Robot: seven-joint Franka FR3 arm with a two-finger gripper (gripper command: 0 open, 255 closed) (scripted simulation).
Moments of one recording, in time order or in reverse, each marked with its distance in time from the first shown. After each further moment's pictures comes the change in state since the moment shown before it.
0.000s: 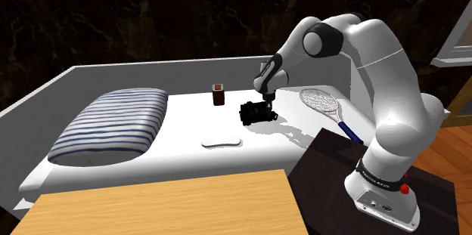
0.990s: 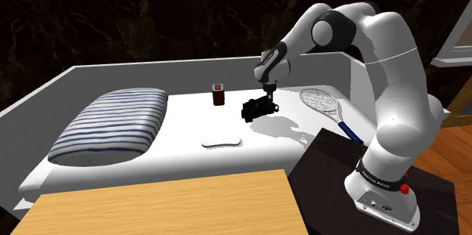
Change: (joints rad) arm 0.022 -0.131 -0.026 -0.037 -0.027 -0.096 0.015
